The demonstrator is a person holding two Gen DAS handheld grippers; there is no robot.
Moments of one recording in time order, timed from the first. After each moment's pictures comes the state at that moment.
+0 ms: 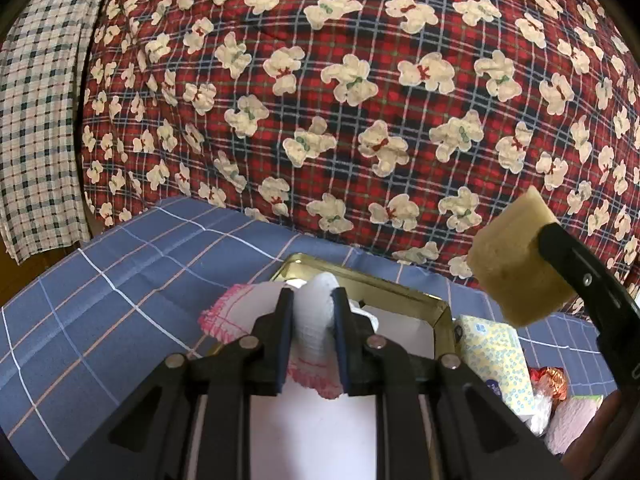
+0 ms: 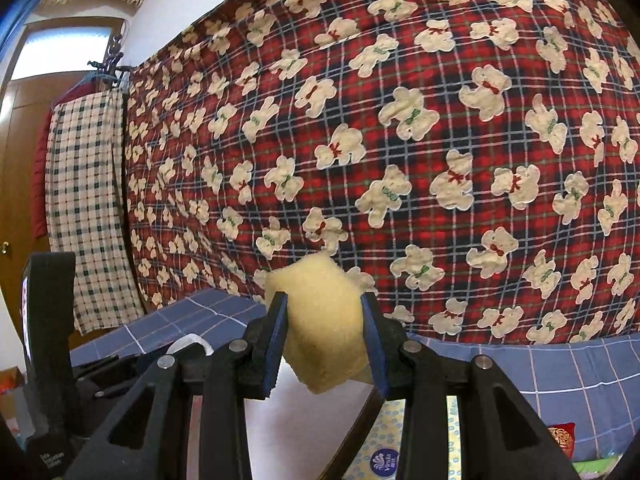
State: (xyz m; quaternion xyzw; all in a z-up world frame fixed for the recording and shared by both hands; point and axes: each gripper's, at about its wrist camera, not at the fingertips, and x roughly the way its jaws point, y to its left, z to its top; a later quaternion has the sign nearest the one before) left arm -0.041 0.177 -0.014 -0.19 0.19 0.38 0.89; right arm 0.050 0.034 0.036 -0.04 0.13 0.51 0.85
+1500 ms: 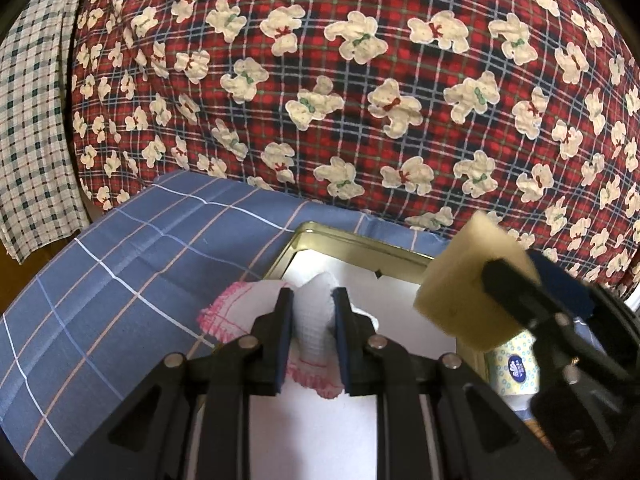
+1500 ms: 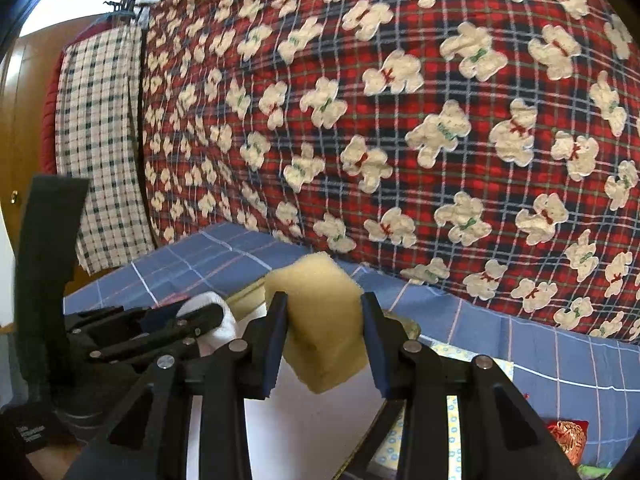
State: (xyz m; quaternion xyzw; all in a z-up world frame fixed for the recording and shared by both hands) left arm -0.033 0.195 -0.023 -0.20 0.26 0.37 0.87; right arm 0.044 0.082 0.012 -0.14 0.21 0.53 0.81
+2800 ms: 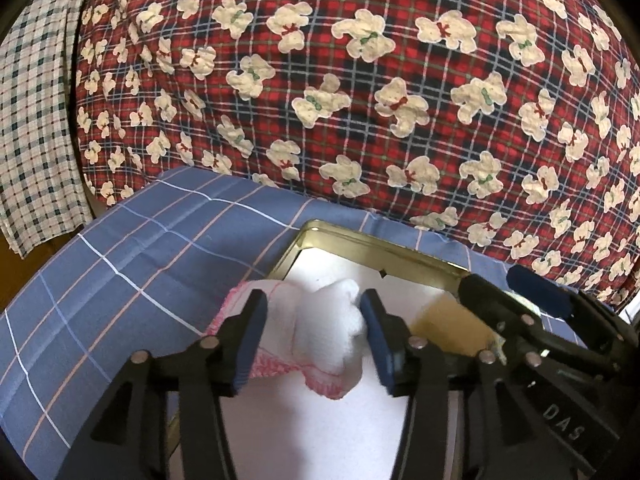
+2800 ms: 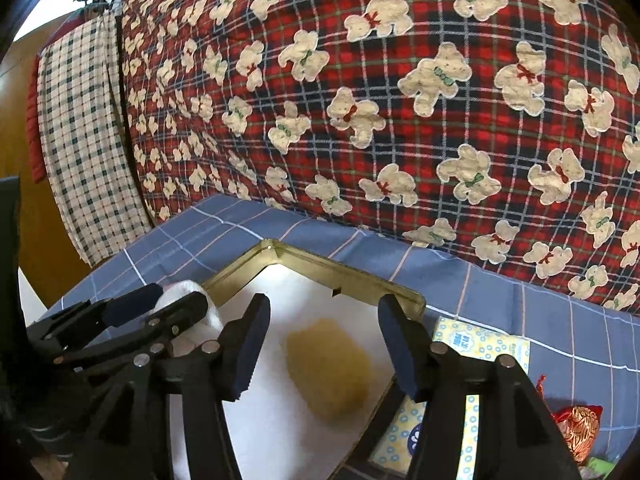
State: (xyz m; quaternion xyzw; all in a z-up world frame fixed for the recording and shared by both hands) left arm -0.034 0.198 -0.025 -0.20 0.26 0.37 0.87; right arm 0.068 0.097 -0.001 -0.14 0.28 0.52 0.79
